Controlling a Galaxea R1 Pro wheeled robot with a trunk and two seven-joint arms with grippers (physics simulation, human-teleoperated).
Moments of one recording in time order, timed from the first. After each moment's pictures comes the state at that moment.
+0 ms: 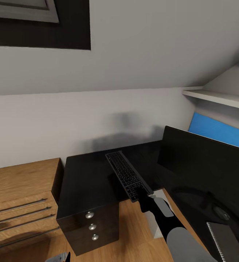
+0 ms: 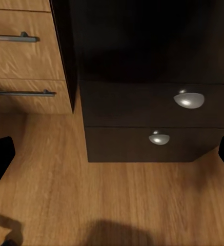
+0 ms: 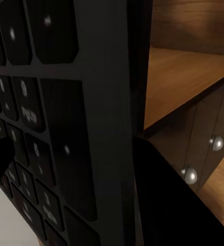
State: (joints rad) left arm -0.34 0.05 -0.23 -0.02 0.55 -0.68 -0.07; right arm -0.65 0.17 -0.14 -0.57 -1.26 0.25 -0.30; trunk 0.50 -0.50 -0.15
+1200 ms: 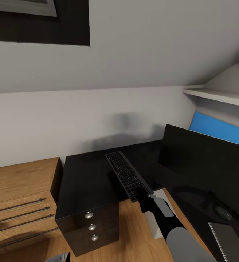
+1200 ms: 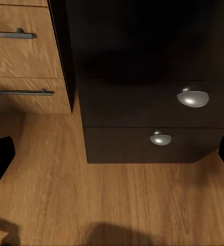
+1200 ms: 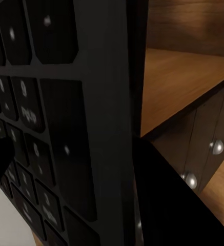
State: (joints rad) left arm -0.34 0.05 -0.23 -0.02 0.55 -0.68 -0.07; right arm -0.65 0.17 -0.14 -0.57 -1.26 0.25 -0.30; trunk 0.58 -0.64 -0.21
